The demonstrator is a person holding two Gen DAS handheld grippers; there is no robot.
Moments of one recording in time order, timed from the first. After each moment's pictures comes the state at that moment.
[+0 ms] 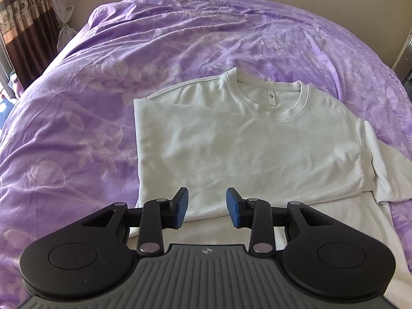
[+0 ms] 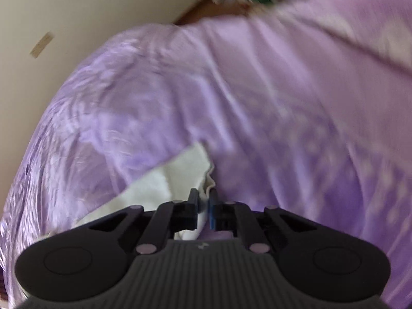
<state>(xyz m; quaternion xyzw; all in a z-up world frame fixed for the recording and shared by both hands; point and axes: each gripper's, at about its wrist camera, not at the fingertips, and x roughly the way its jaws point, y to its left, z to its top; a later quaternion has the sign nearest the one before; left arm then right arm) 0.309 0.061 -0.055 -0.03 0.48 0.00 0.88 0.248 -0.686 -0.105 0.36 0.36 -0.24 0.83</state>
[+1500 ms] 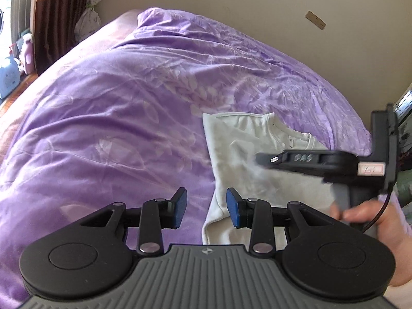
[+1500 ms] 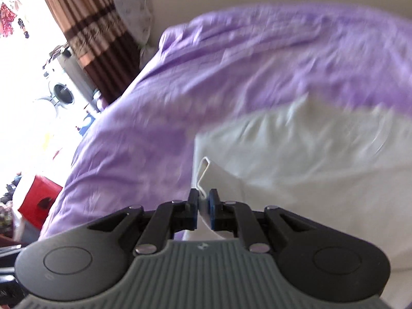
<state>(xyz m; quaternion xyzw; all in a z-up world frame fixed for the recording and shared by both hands) 0.236 0.230 -0.035 -0.19 0.42 -0.03 0.89 0.413 0.031 -0.074 0.08 0.46 0.23 0.85</state>
